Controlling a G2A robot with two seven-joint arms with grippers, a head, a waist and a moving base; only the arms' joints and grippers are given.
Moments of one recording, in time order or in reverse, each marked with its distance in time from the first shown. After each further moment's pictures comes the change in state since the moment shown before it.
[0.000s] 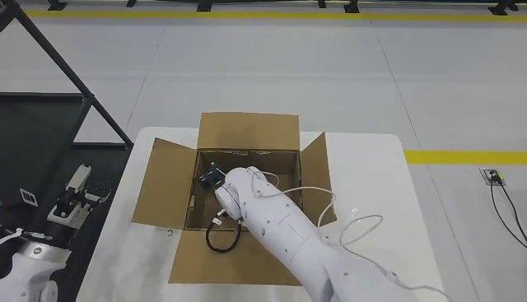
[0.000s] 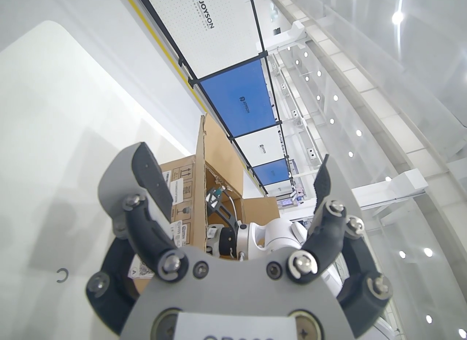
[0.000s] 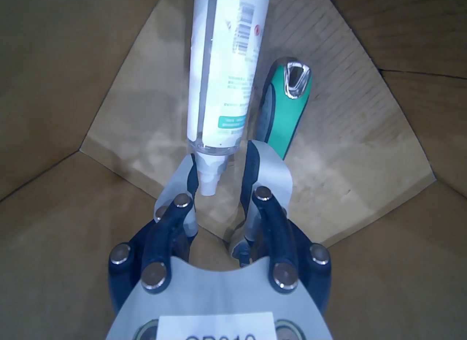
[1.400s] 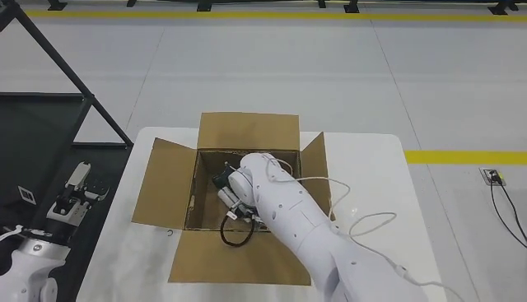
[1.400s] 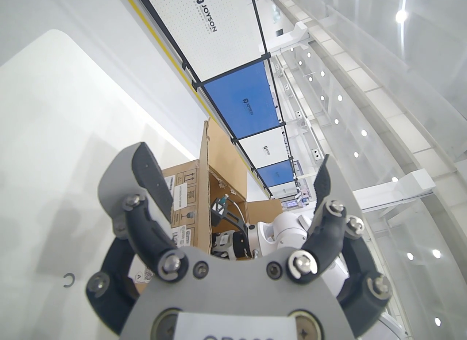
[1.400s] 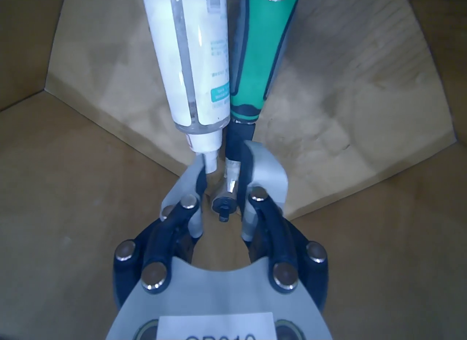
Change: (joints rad) left arm -0.016 0.005 0.004 0.007 0.024 0.009 0.010; right arm 0.060 0.013 0.052 0.073 0.046 -0.118 0.176
